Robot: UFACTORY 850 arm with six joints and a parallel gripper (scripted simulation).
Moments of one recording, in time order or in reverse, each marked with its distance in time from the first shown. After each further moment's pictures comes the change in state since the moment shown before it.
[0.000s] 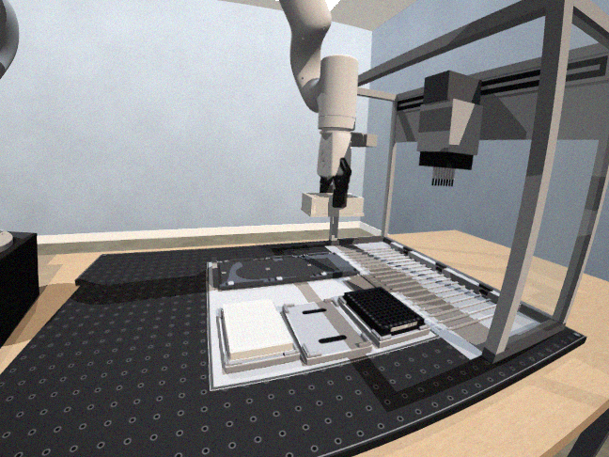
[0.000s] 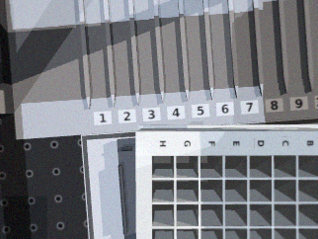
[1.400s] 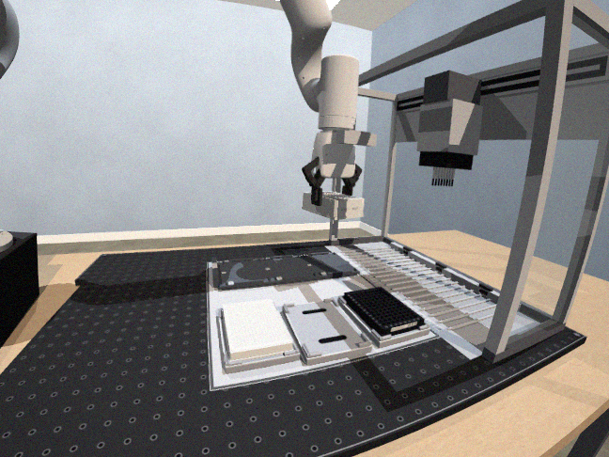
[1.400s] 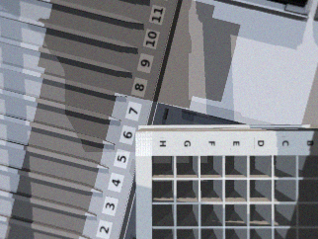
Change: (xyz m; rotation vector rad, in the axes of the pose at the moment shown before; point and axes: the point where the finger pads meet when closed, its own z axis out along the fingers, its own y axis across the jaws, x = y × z) arm 0.000 0.000 0.000 0.009 -0.008 1.253
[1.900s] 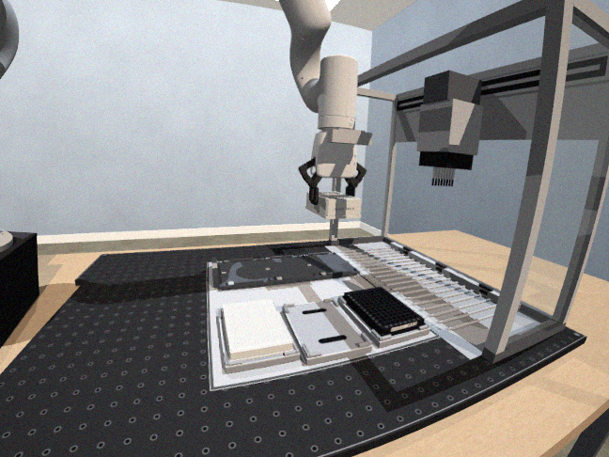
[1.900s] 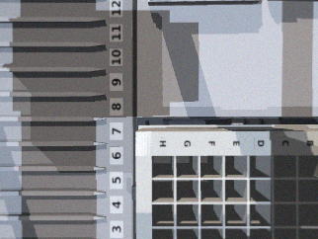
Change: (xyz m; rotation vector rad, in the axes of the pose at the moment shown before) arm 0.000 0.000 0.000 -0.001 0.015 0.245
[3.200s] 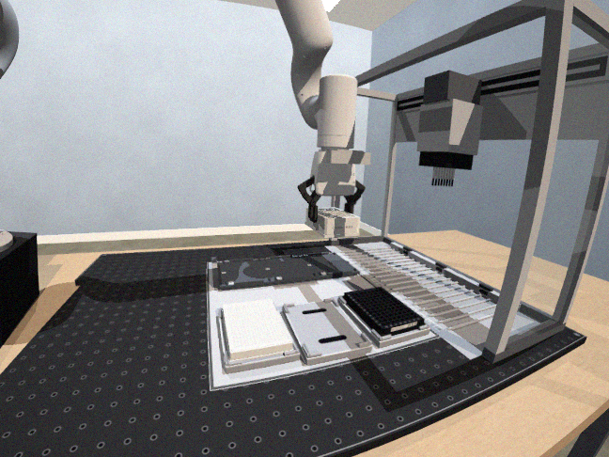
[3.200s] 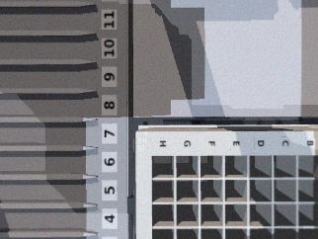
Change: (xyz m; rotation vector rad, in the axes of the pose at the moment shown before) arm 0.000 0.000 0.041 0.000 0.000 0.001
